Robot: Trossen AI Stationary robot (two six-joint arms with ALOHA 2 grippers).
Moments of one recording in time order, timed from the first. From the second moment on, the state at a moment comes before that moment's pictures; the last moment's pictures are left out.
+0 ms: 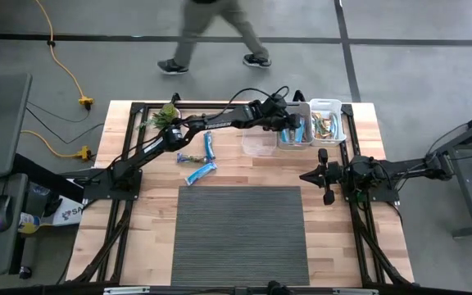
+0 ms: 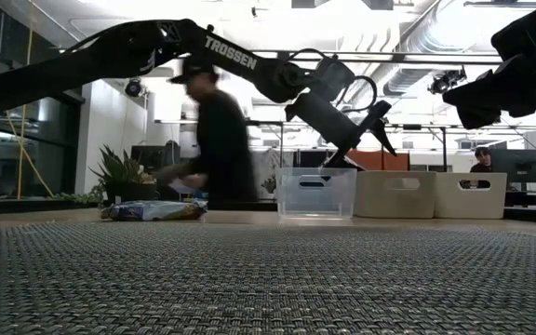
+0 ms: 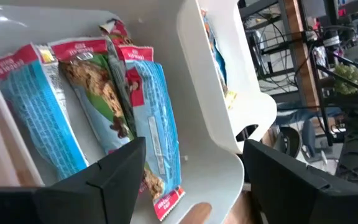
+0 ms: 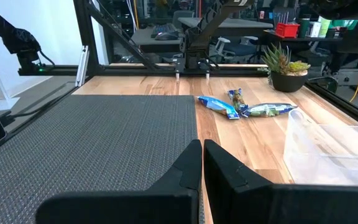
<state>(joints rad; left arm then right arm) 0.36 2.58 2.35 -0.30 0.13 -1.02 0.10 0.15 0.01 0.03 0.06 0.03</state>
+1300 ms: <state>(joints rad) 0.35 2.17 2.36 -1.13 -0.54 -0.30 0.10 0.15 0.01 0.03 0.06 0.03</state>
